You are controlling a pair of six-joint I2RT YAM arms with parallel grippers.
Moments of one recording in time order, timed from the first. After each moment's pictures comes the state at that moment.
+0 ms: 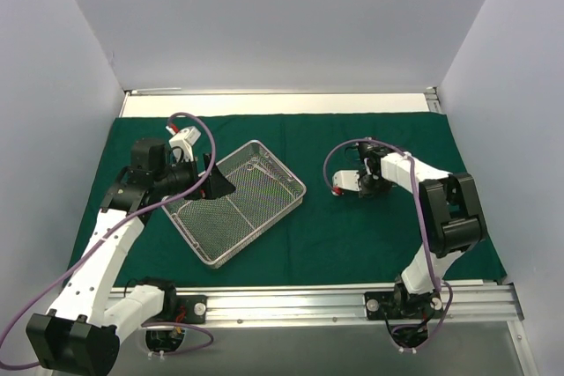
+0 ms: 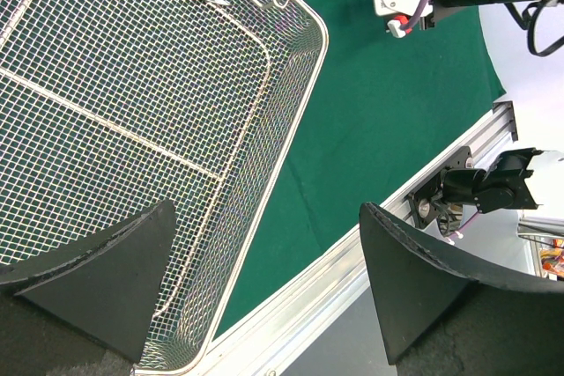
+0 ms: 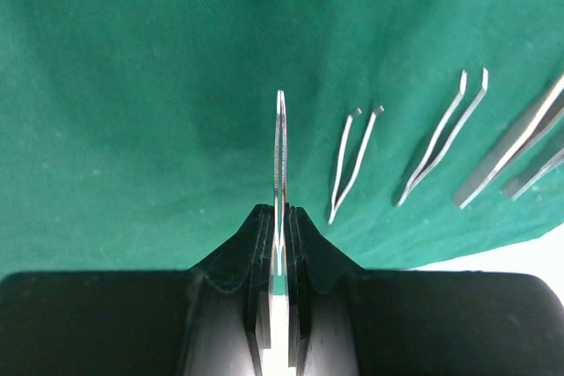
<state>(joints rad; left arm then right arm) -0.21 1.00 0.96 -0.63 0.57 -0.36 0.22 1.69 0.97 -0.63 0.18 -1.41</state>
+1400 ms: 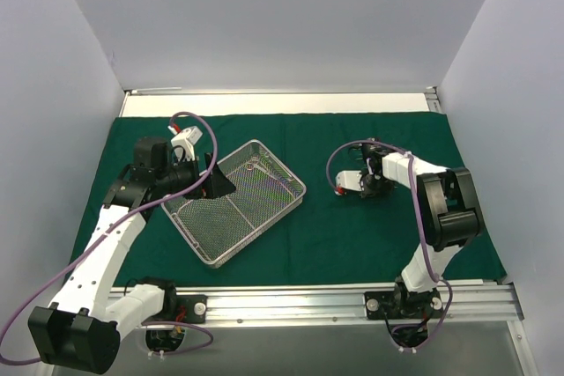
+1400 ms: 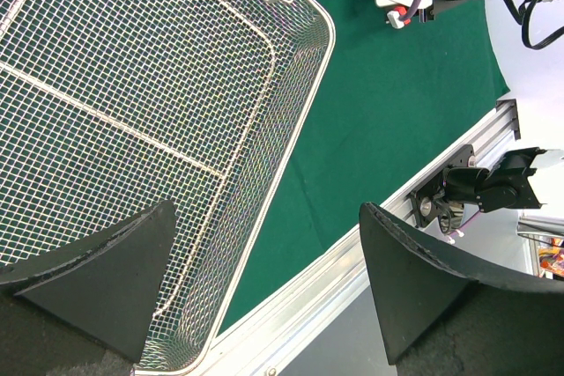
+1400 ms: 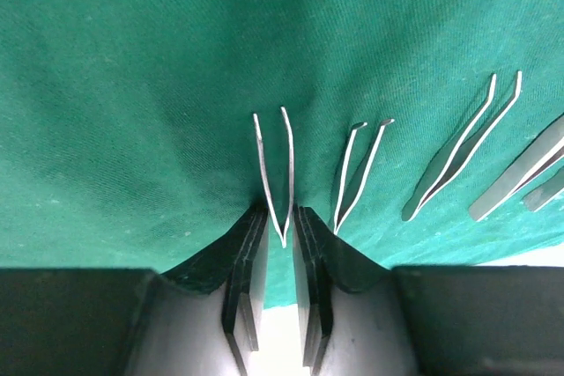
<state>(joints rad) -0.21 1.03 0.96 -0.63 0.57 -0.35 0.18 1.74 0.96 -0.58 0.18 -1.44</state>
